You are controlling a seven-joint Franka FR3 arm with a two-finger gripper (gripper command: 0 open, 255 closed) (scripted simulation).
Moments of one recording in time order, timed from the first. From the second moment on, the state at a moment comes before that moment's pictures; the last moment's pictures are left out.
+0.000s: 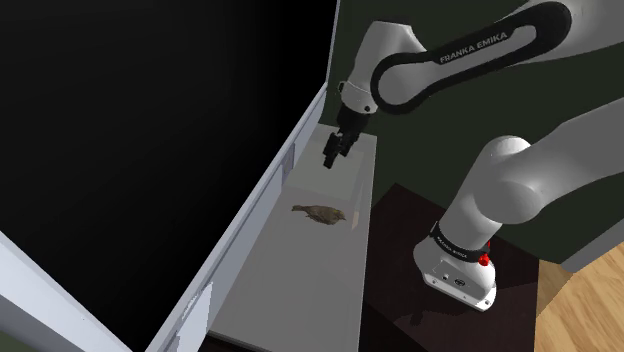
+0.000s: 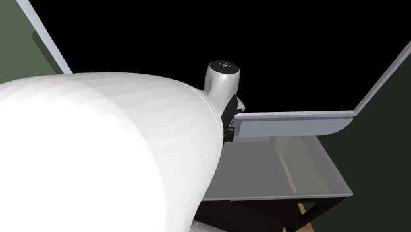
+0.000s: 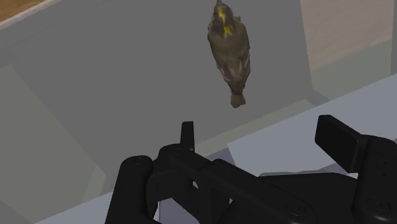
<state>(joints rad) 0.11 -0.61 0.12 -2.82 0.22 2.34 -0.01</state>
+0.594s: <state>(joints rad) 0.20 -0.24 0.15 -2.88 0.33 2.78 -0.08</state>
